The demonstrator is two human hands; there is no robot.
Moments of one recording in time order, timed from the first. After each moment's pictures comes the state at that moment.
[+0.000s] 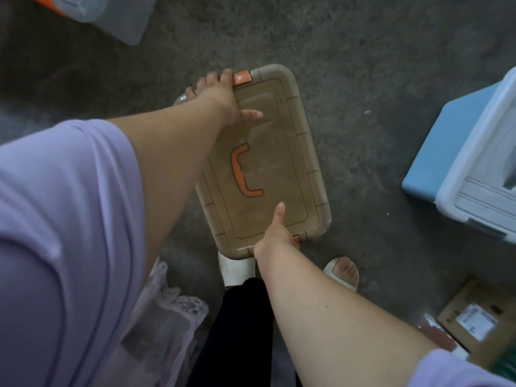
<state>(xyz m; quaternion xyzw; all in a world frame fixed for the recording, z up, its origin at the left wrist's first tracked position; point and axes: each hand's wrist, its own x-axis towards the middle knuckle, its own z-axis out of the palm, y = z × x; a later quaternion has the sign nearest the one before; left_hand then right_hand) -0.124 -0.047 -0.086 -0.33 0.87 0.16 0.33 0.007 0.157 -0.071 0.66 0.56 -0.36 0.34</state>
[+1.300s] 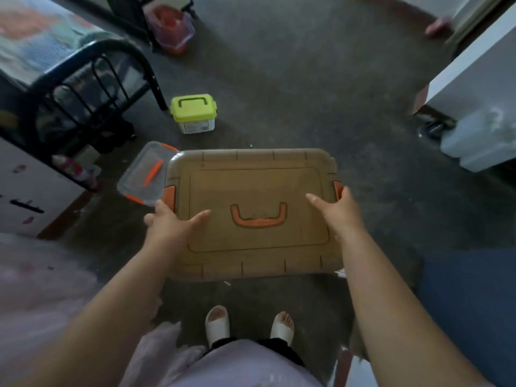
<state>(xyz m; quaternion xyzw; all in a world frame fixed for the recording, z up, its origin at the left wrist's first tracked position) -0.005 -0.018 0.500 -0.51 0.75 0.41 0.11 -0.157 0.249 0.523 0.14 0.90 -0.36 0.21</state>
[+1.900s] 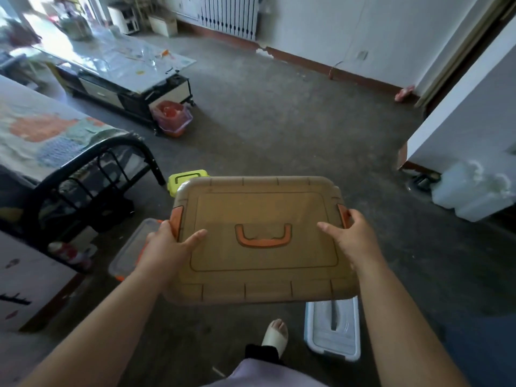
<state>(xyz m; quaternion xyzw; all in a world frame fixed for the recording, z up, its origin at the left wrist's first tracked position) -0.136 -0.031 0.584 -0.41 0.82 0.39 0.06 -0.279 0.281 0.595 0.07 0.88 -0.46 0.12</state>
